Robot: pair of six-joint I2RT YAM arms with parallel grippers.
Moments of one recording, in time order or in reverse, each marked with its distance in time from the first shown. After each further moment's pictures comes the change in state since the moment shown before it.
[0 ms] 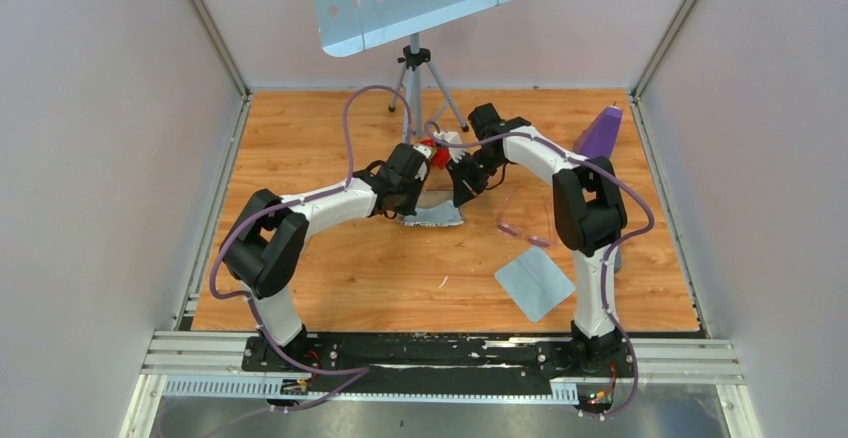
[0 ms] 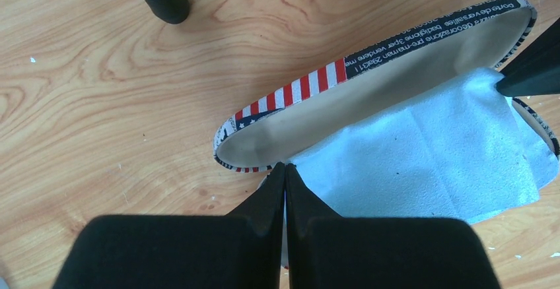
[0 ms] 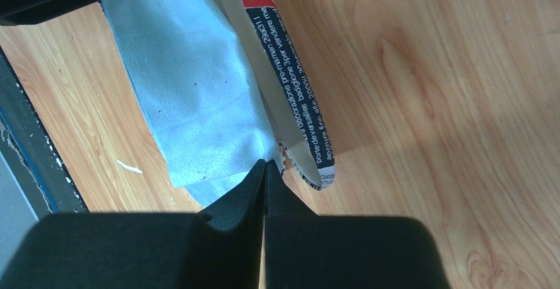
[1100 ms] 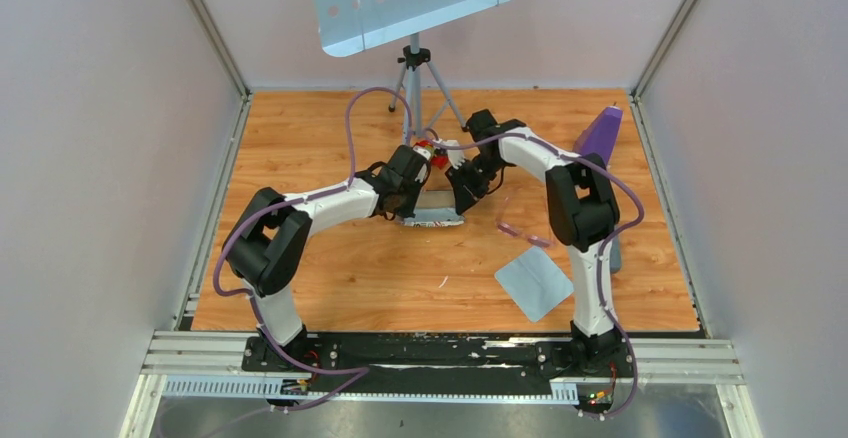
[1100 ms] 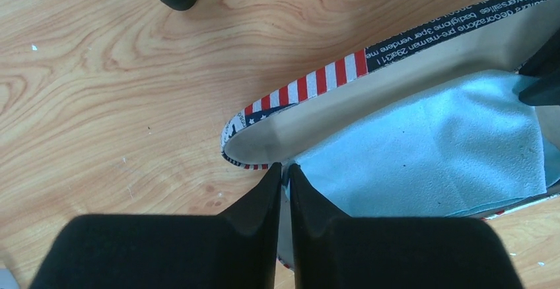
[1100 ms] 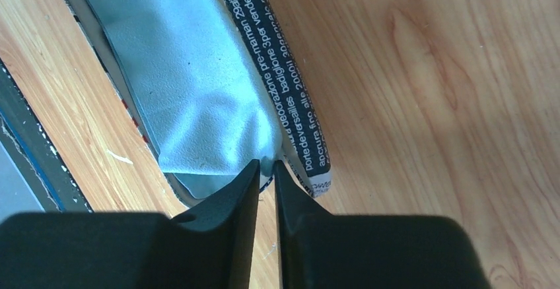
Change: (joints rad) left arm 0.000 0.018 0.000 -0.014 -0.024 0.003; right arm 0.000 0.063 0.028 -0.064 0.012 -0.025
